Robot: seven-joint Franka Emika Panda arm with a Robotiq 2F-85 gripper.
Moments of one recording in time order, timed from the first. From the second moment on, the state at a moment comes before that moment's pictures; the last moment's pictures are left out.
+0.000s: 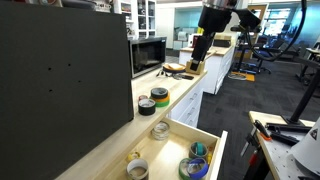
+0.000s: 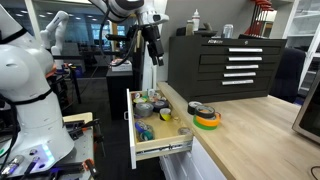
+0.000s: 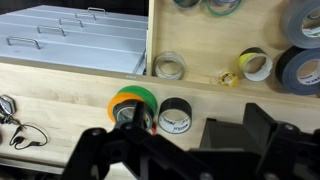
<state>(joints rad) -0.06 -0.44 0.15 -2.49 -0.16 2.26 0.30</state>
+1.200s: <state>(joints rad) -0.10 -0.01 0.03 -2.28 -0.25 2.51 0.17</state>
